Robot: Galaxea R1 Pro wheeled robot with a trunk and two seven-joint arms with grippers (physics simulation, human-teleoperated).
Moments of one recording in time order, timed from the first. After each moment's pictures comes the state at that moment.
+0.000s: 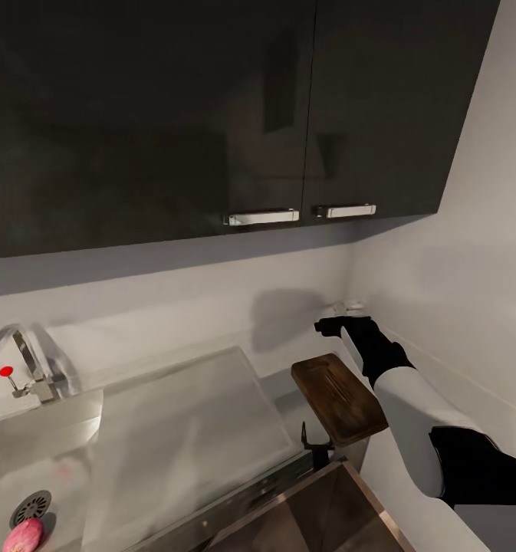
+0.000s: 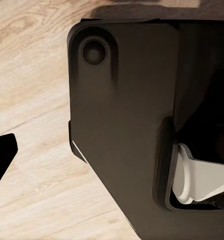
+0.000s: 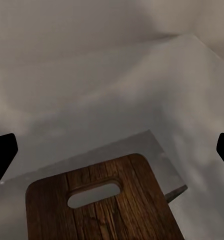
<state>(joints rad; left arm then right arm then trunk) 0.00 -0.02 0.00 -0.05 0.02 -0.07 0.00 -1.08 0.04 -0.03 -0.53 0.13 0.48 0.01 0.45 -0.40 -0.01</state>
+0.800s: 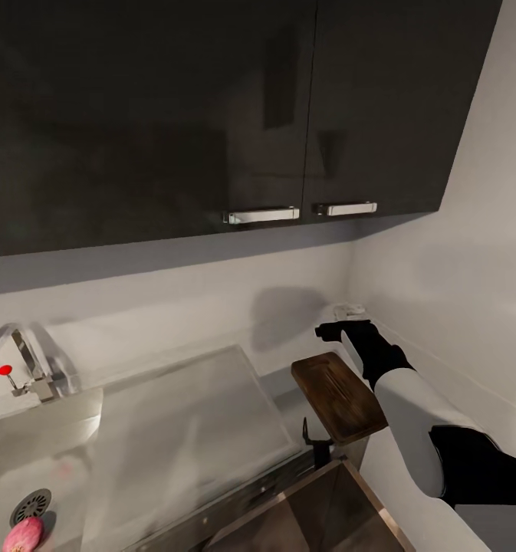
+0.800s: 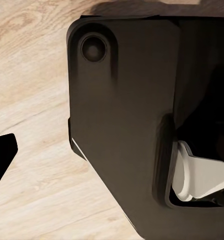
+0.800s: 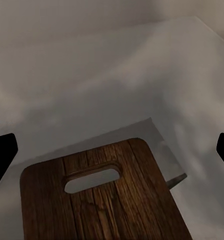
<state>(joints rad) 0.00 -0.02 0.00 -0.05 0.02 -0.07 0.00 -1.08 0.03 -0.04 -0.49 0.14 0.48 0.00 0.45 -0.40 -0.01</state>
